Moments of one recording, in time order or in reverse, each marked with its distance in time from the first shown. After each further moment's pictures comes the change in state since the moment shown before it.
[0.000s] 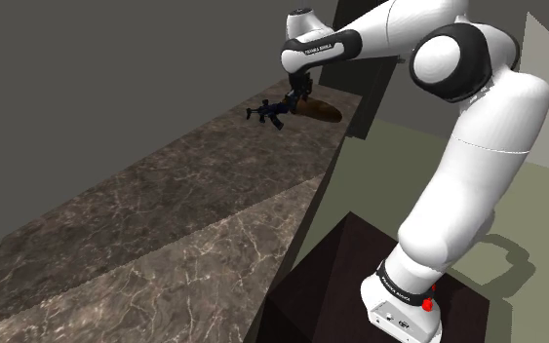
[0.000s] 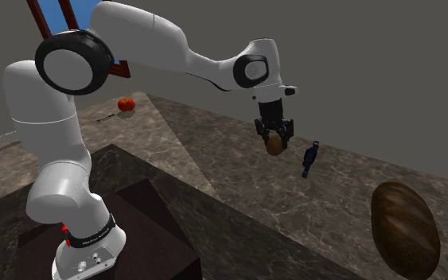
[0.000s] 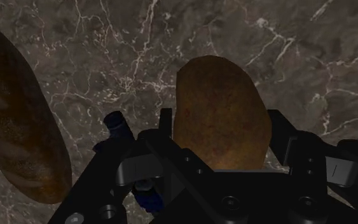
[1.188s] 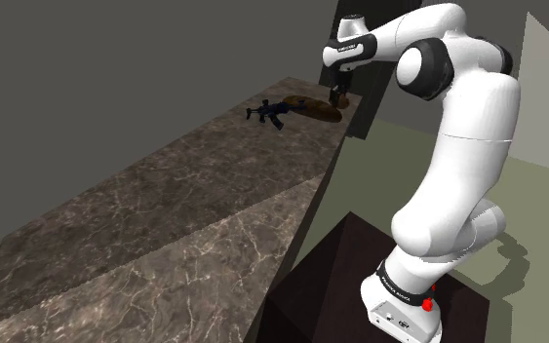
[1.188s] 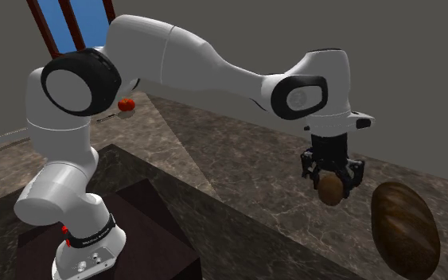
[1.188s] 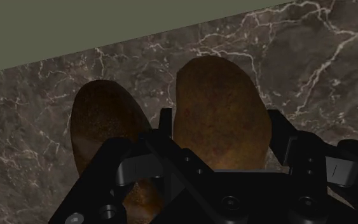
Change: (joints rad) arm -0.253 0.165 -0.122 0.211 0.110 0.061 -0.406
